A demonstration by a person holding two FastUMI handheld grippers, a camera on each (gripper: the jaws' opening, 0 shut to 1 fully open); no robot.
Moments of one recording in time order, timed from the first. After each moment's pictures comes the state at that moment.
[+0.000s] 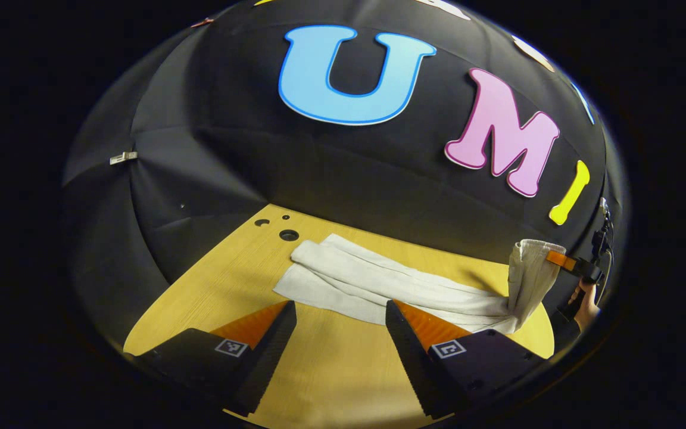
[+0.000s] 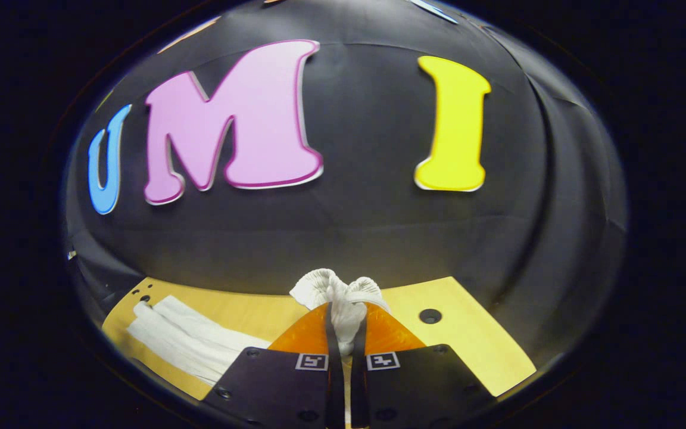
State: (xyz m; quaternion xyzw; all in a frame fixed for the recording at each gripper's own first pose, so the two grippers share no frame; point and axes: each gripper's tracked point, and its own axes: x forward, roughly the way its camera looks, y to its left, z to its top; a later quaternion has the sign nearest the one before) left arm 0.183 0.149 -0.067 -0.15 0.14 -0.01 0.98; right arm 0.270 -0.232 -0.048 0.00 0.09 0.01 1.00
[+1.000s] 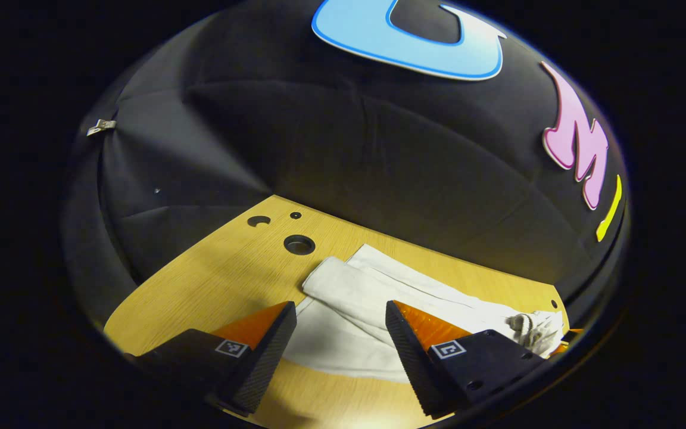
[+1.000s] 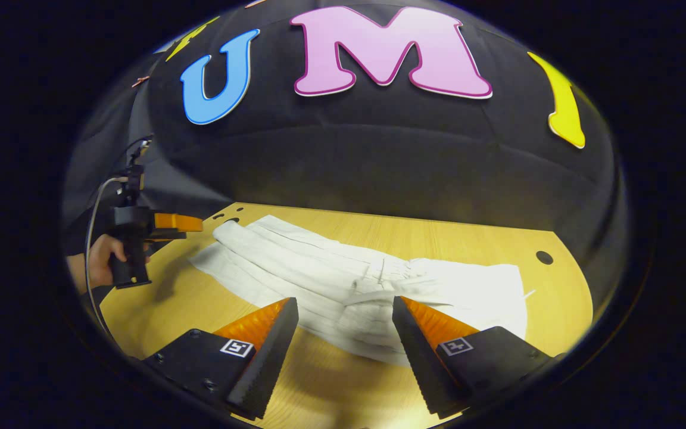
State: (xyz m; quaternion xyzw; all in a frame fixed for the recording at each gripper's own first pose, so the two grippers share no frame) left arm 0.390 0.199 -0.124 -0.17 0.14 0.02 0.98; right arm 0.185 -0.238 -0.043 -0.05 0.21 0.17 0.96
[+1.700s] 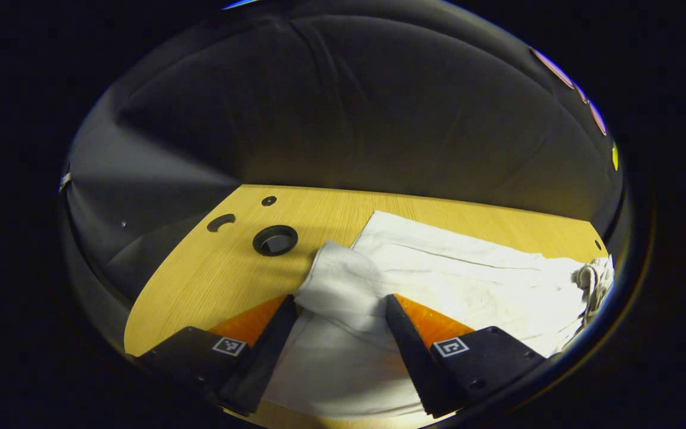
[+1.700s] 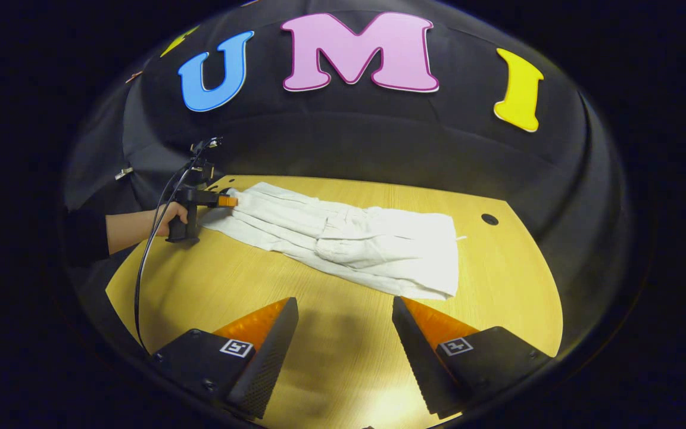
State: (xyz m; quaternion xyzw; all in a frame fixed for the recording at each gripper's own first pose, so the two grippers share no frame) left arm 0.469 0.191 -0.182 -0.04 0.21 0.01 0.98; right arm 0.070 -0.299 -0.033 -0.05 0.29 0.12 0.95
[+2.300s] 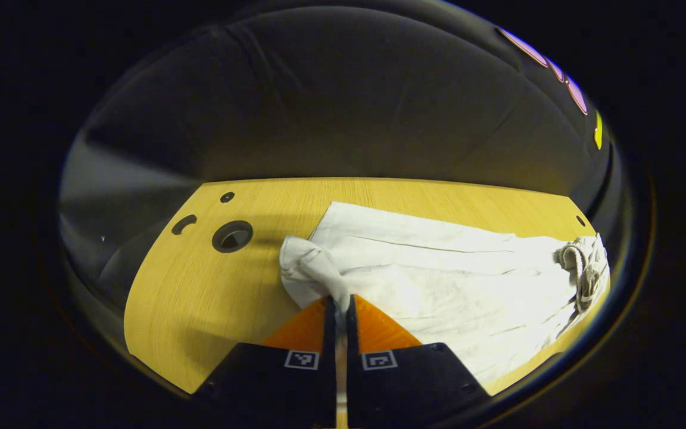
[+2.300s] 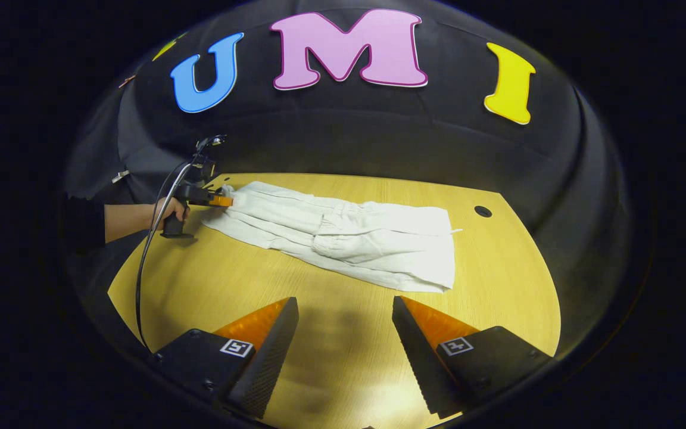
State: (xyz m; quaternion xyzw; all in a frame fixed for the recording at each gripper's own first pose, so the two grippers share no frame) left arm 0.465 0.156 -0.187 -0.01 0.24 -0.06 0.97; right arm 0.069 -0.320 -0.026 -0.06 0.29 0.11 0.95
